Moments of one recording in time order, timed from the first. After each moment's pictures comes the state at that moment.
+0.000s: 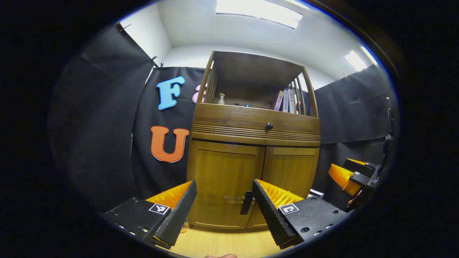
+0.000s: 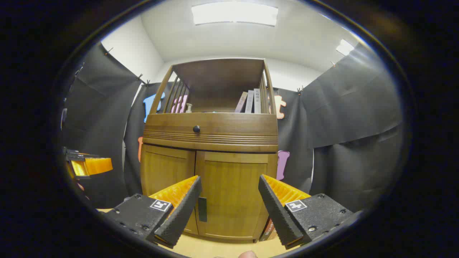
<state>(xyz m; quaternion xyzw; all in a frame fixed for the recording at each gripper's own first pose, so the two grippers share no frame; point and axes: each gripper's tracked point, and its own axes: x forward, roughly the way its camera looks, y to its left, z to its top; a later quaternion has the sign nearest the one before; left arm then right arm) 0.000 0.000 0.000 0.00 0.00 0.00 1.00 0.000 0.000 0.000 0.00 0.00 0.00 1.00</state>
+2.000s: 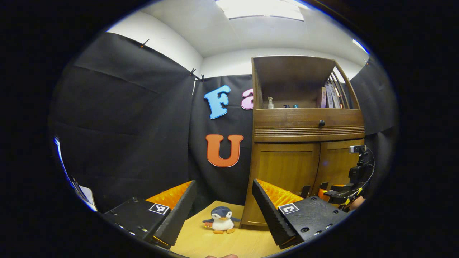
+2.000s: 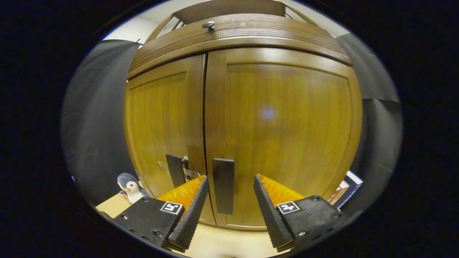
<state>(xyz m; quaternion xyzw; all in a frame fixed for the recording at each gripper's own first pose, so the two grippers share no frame) -0.069 0.124 0.008 0.05 -0.02 0.21 0.98 0.157 0.090 -0.208 0.02 0.23 0.07 0.97</state>
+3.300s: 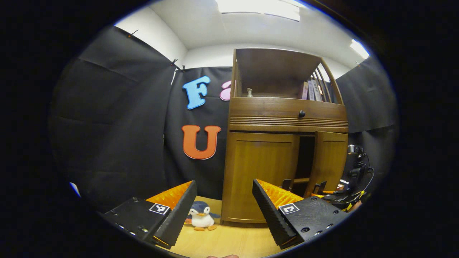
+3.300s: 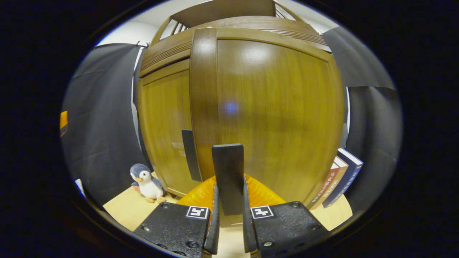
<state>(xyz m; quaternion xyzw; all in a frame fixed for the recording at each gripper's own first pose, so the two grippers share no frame) -0.024 0.067 -0.024 0.02 0.01 0.09 1.00 0.074 0.075 -0.213 0.05 0.24 0.08 0.97</state>
